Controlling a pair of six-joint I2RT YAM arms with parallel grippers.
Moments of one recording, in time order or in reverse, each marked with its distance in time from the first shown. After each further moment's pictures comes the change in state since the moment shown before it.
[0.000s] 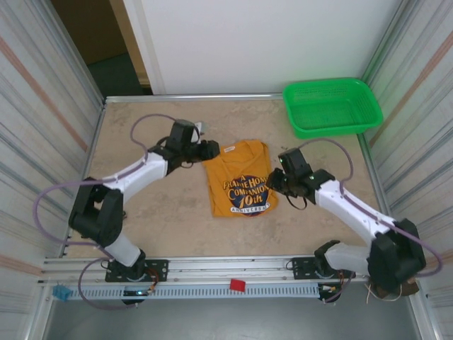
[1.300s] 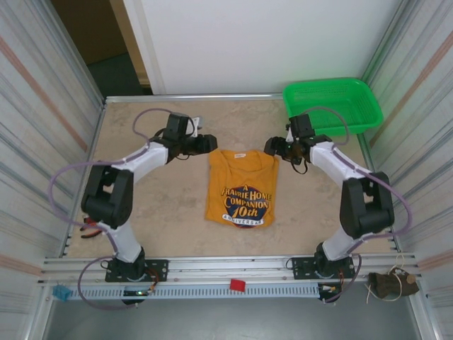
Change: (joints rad) left arm 0.143 0.227 0.169 -0.032 0.150 0.163; right arm -0.255 0.397 0.325 0.043 -0.134 -0.314
